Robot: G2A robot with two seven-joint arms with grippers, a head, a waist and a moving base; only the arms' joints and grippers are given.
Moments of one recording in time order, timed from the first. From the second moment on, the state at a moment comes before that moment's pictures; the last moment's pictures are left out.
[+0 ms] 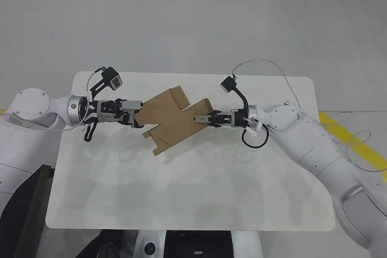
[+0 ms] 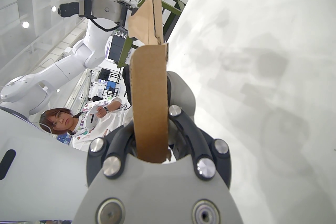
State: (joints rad) left arm 0.62 -0.68 -0.86 -1.34 -0.85 -0.19 -1.27; right arm -0.42 -1.17 0.44 -0.93 0.59 -0.74 0.93
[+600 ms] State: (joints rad) left arm 0.64 -0.71 -0.88 -1.30 -0.82 -0.13 -1.26; right arm -0.45 -1.20 0.51 -0.92 0.55 -0.73 0.97
